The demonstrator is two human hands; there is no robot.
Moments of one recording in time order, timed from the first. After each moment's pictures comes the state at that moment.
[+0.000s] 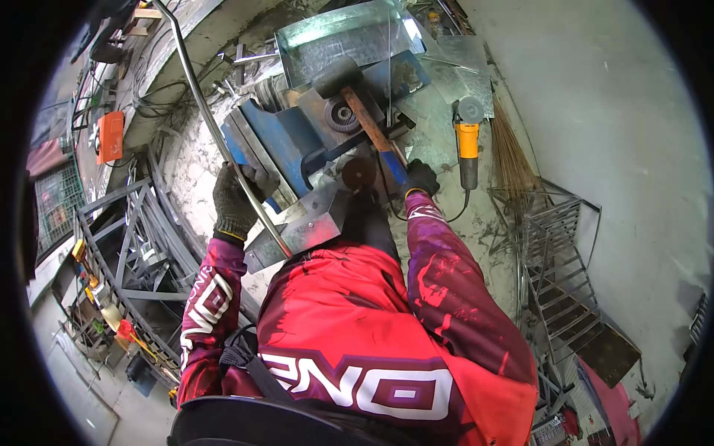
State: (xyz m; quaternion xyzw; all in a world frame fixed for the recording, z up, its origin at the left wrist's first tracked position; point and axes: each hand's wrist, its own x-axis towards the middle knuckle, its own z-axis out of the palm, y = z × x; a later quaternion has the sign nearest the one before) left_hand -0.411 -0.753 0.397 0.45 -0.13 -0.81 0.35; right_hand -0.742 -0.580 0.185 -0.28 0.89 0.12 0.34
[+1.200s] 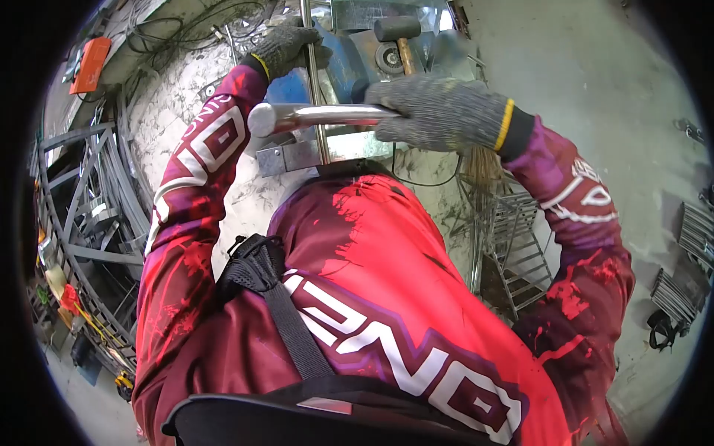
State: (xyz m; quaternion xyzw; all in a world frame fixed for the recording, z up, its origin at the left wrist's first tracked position) left_hand -0.426 -0.854 0.373 0.41 -0.42 -0.78 0.23; right_hand -0.629 -0.682 0.597 -0.78 0.49 0.09 0.38
